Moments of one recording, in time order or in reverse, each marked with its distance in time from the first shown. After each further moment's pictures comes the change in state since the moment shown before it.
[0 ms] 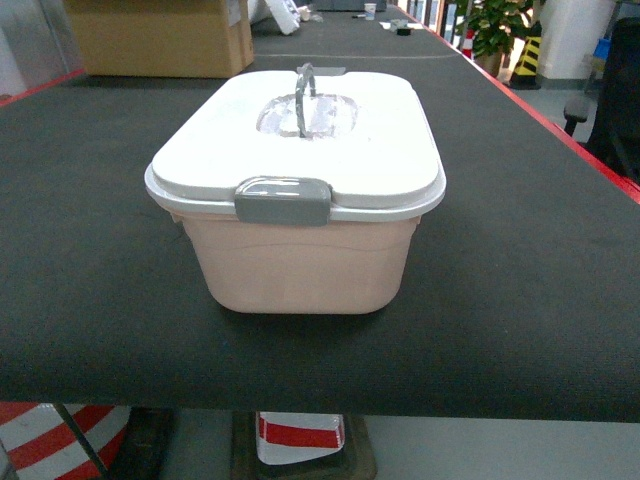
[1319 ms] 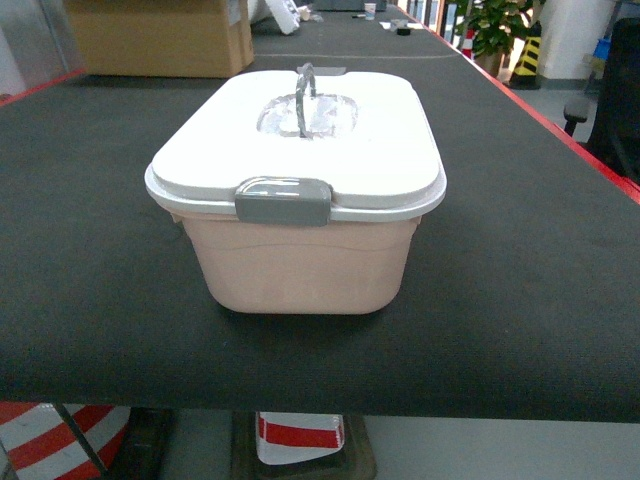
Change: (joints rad) left arm 0.214 -0.673 -0.439 -0.227 0.210 0.003; right arm 0.000 0.000 0.000 0.000 0.000 0.000
